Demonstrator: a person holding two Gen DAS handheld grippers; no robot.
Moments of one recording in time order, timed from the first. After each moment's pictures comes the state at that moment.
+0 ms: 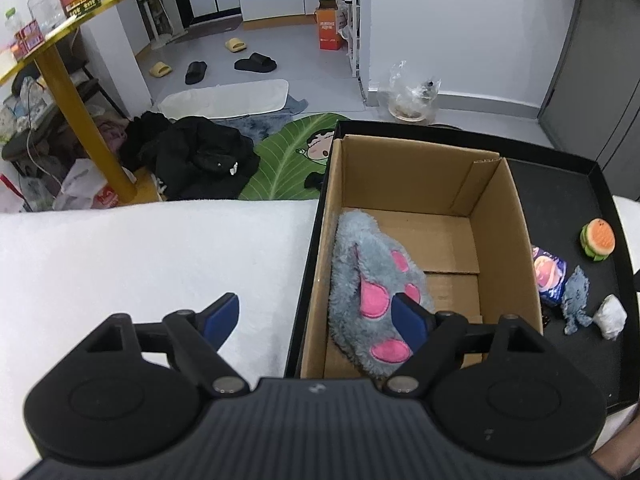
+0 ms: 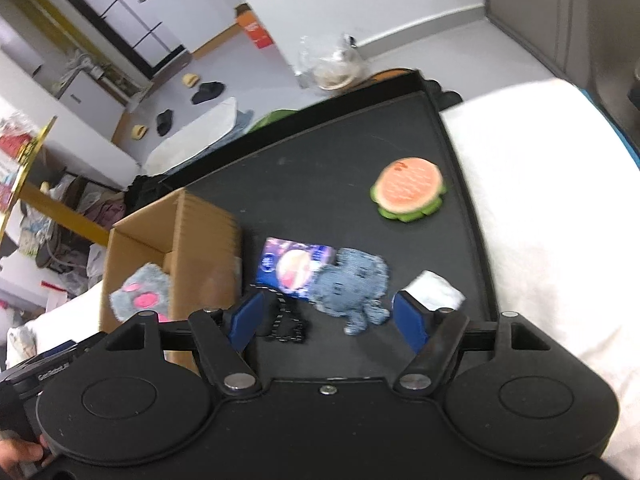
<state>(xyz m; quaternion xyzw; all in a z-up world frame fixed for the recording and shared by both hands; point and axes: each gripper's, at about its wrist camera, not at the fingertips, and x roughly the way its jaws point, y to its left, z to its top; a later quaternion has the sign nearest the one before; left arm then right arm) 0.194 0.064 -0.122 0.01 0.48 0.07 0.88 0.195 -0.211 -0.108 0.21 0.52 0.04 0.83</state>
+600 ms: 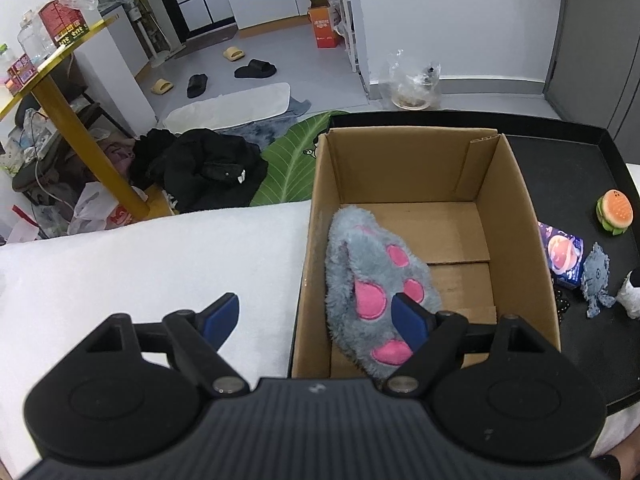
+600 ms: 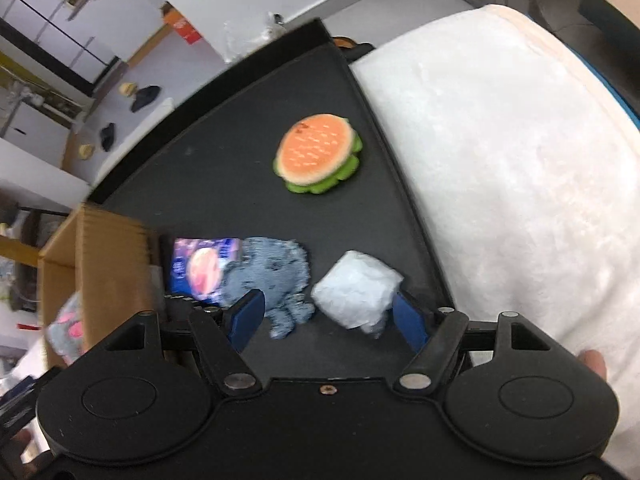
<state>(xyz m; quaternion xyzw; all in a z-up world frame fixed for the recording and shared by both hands) 0.197 0.043 -0.129 0.07 0.48 0.08 0.87 0.204 -0.237 -0.169 0.24 0.56 -0.04 0.79</state>
